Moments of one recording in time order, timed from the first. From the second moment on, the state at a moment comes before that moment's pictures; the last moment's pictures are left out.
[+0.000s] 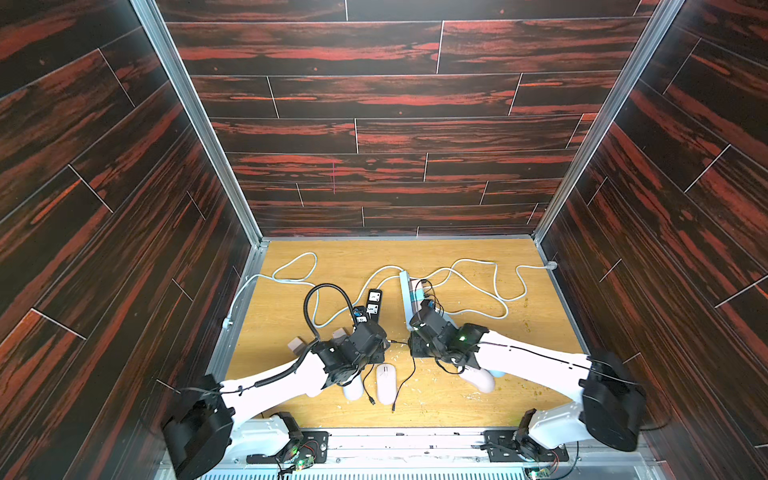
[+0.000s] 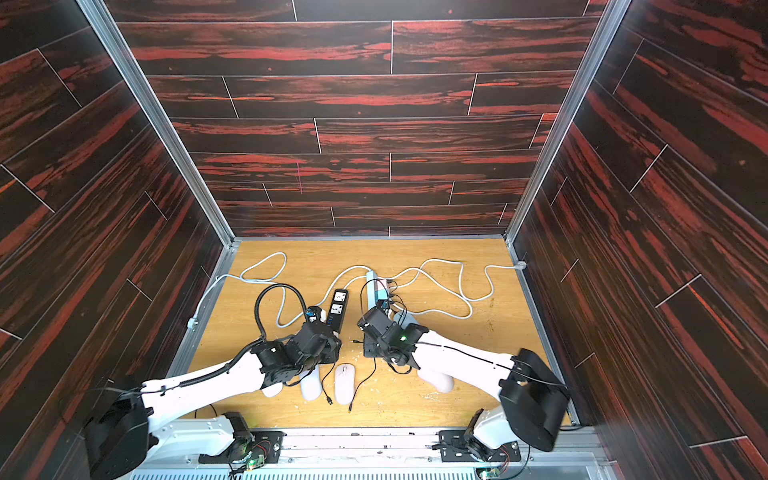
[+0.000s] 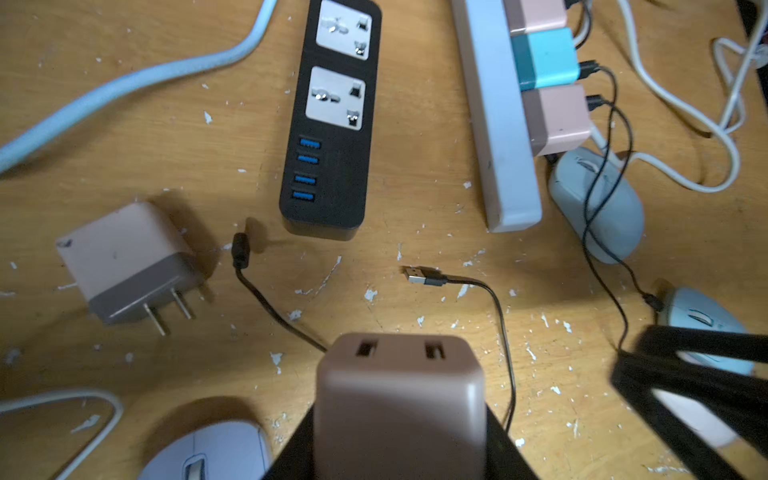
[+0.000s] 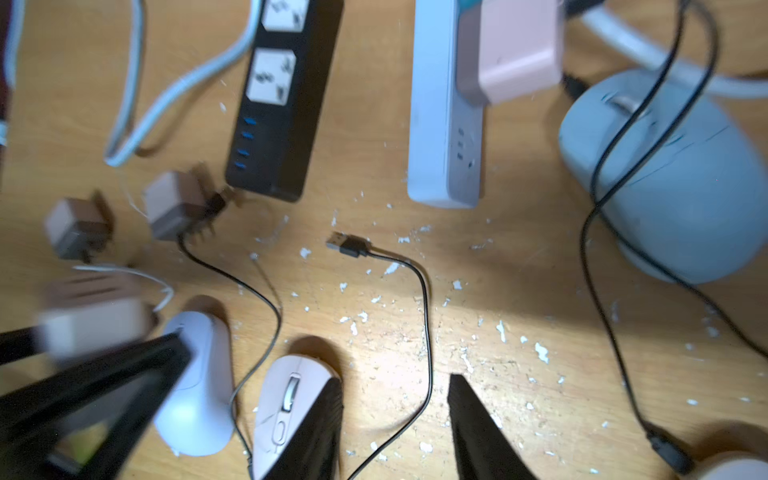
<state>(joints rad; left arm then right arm) -0.86 1.28 0.71 -0.35 -0.26 -0.85 0.97 1.42 0.93 -0.49 0.19 0.82</state>
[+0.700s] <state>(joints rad) -0.88 1.67 0.91 -0.41 -0.28 -0.93 0.92 1.27 0.77 -0.50 0.23 0.83</state>
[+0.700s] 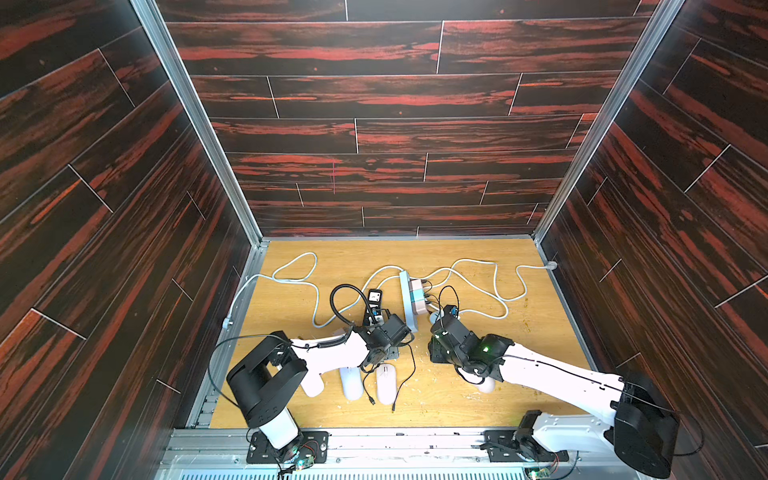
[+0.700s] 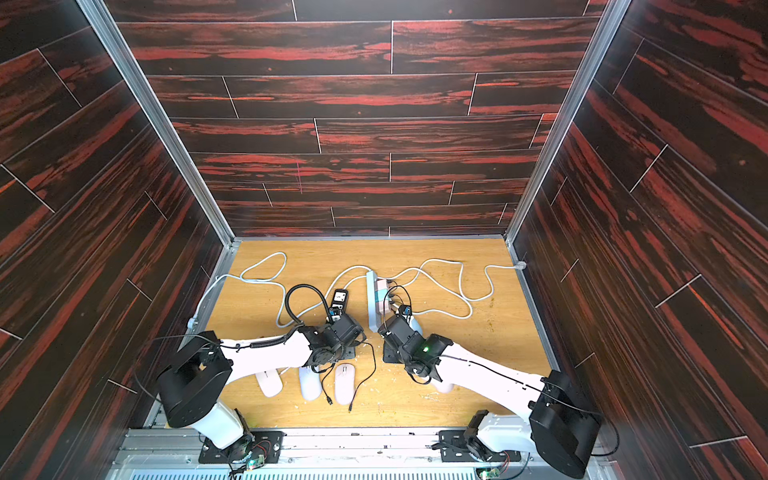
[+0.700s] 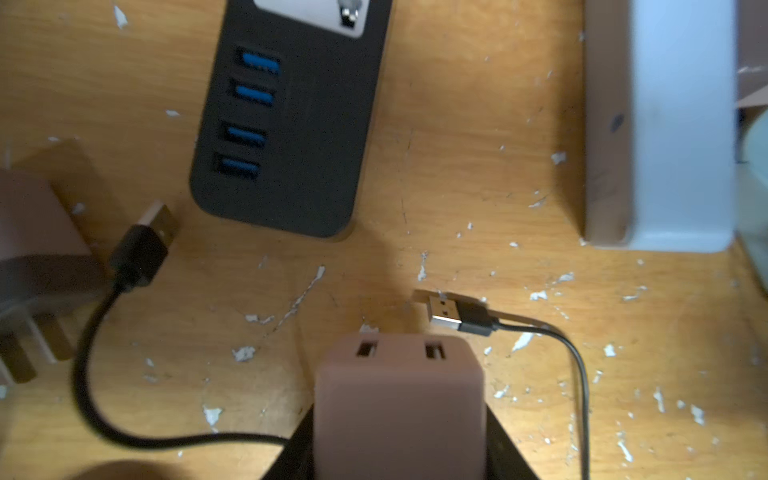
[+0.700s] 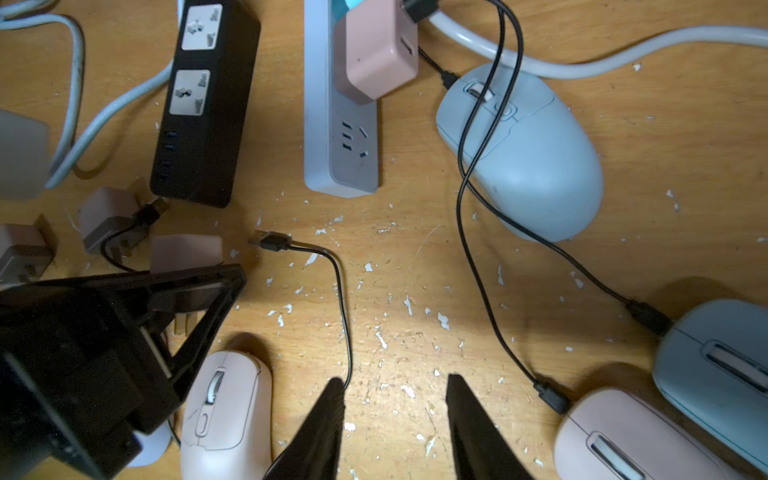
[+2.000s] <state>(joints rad) -0.88 1.31 0.96 -0.57 -0.35 -0.86 0.82 1.11 0.75 -0.70 0.22 0.75</state>
